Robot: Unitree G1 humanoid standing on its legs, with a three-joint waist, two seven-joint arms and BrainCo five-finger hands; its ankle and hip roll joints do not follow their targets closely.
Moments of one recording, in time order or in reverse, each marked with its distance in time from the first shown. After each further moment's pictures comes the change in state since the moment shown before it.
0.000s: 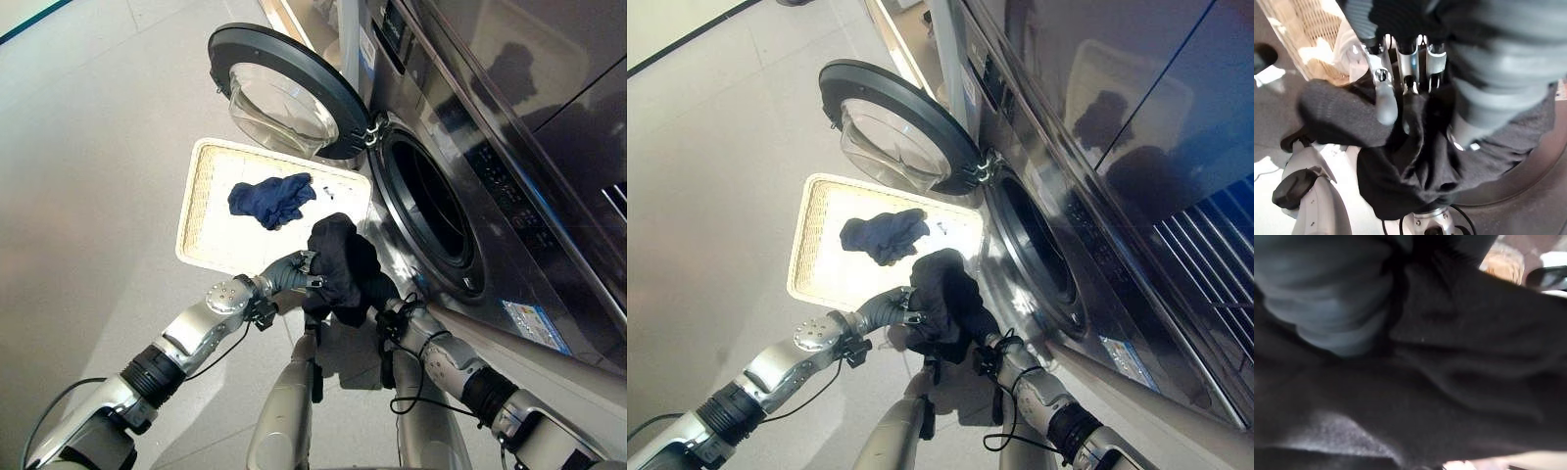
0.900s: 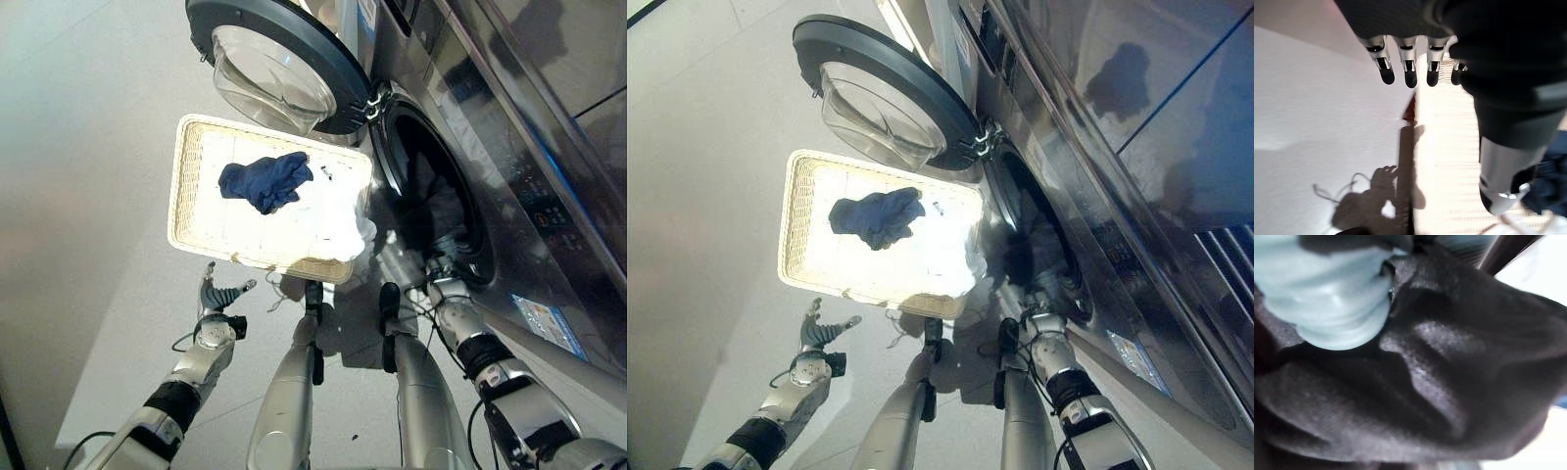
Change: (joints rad) left arm 0.128 -0.258 0.183 0.618 0.167 -0.270 0.794; right arm -0.272 0.079 -0.580 0.282 0.893 -0.216 0.159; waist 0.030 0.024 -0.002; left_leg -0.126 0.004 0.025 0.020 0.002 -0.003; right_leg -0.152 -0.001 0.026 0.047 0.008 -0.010
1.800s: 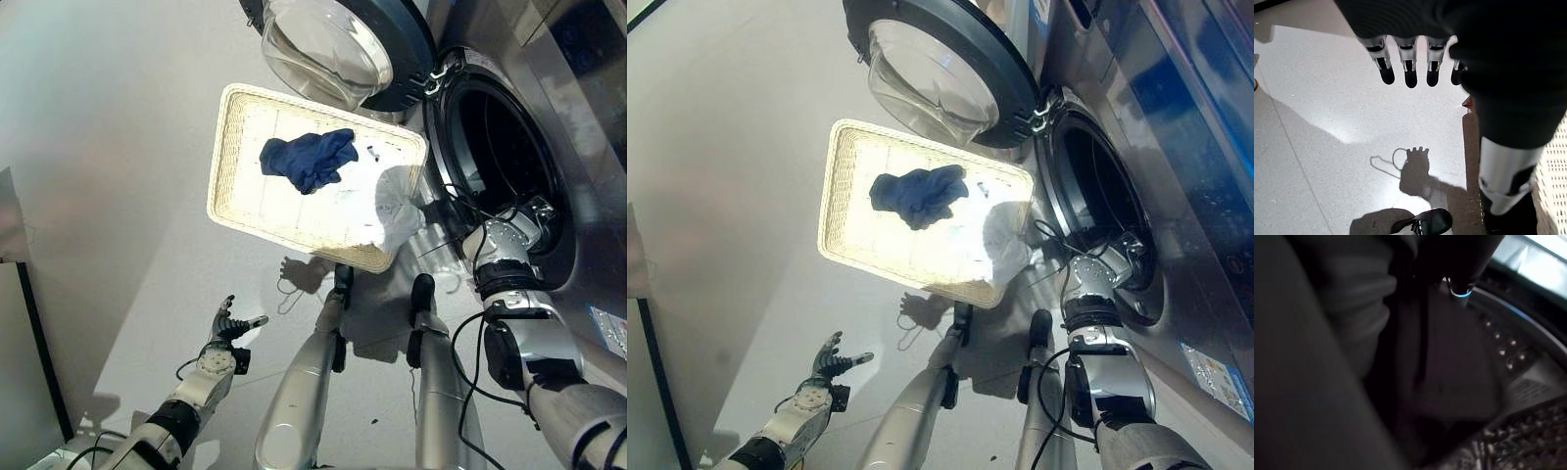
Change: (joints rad) left arm 0.043 0.065 -0.098 -0.007 -0.011 0.069 -0.164; right arm -0.230 -0.091 -0.200 -0.007 0.141 -0.475 -0.437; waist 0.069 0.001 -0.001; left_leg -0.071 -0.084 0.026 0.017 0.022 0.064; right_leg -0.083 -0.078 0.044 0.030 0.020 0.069
